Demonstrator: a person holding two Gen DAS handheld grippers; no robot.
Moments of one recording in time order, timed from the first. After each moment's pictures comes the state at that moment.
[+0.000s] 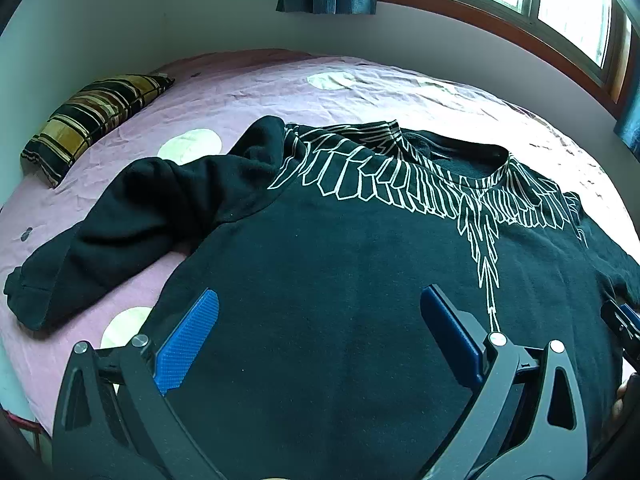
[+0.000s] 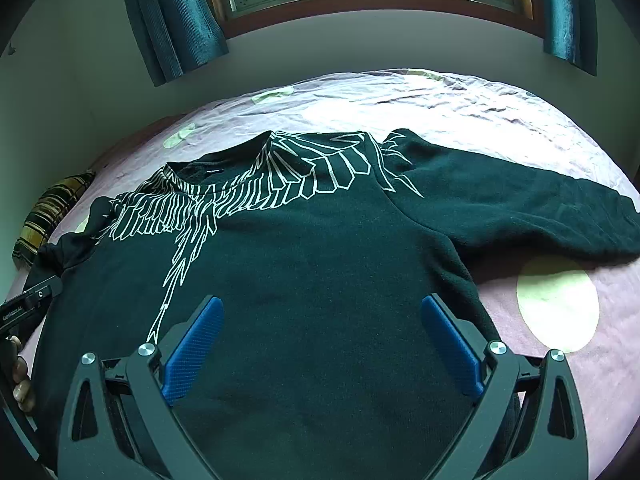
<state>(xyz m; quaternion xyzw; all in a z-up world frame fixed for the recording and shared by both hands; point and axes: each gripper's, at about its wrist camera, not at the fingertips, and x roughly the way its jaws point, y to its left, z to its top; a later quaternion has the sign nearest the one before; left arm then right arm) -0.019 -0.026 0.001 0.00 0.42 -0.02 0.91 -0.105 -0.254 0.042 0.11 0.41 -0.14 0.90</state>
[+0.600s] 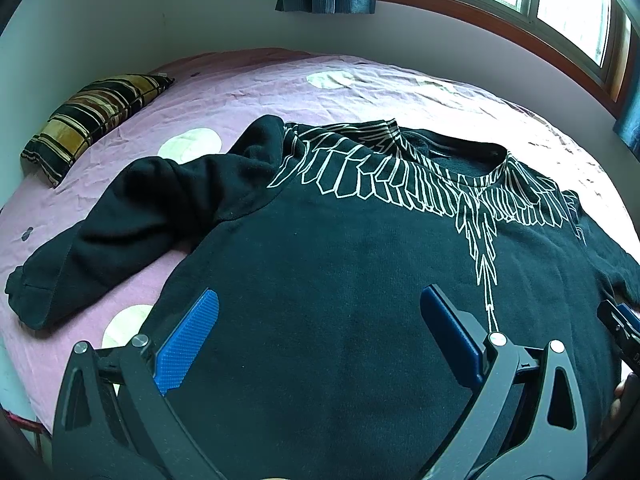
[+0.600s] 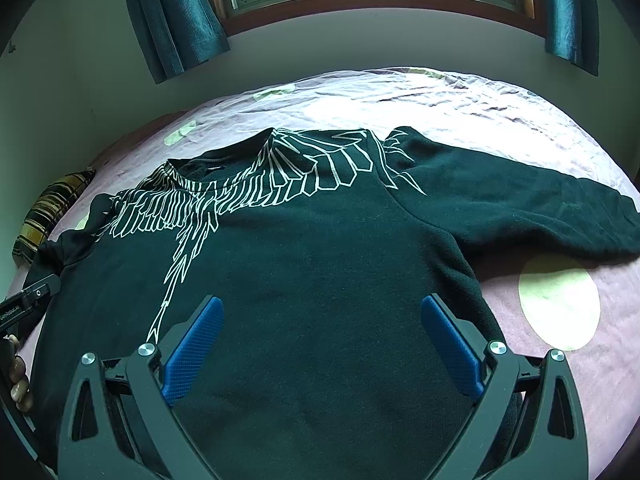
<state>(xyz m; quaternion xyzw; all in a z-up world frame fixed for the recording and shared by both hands) -0.021 -0.028 0.001 0.00 0.42 -0.02 0.91 -0.105 -0.251 0.044 0.11 0.41 -0.14 0.89</state>
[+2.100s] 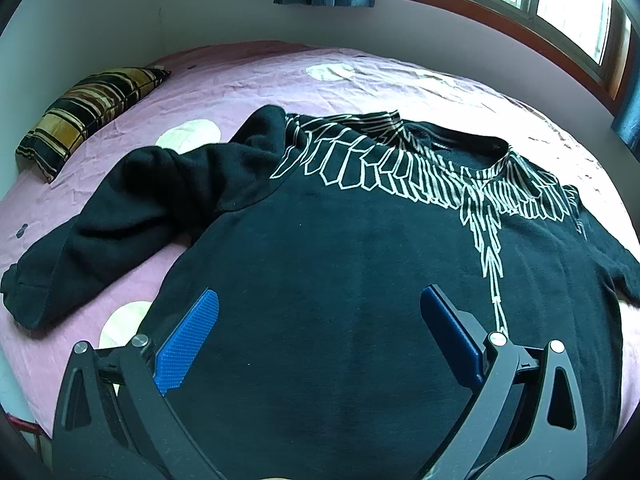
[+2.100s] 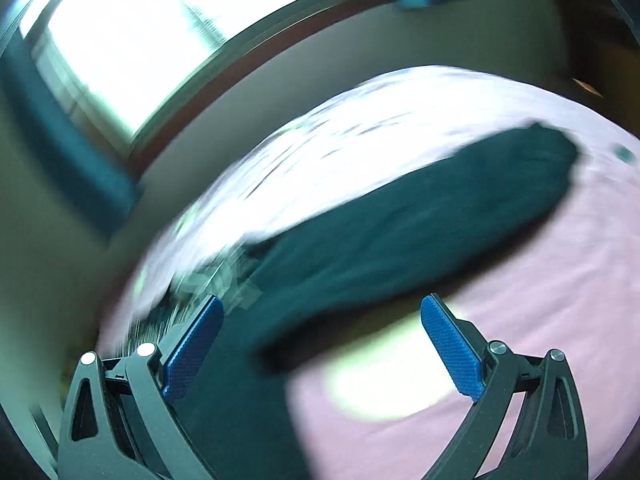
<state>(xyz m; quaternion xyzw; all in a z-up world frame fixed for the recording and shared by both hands) -0.019 -0.018 -0.007 0.00 0.44 -0.02 0.90 -0.217 -0.466 0.082 0.35 0.26 -0.26 0.86</state>
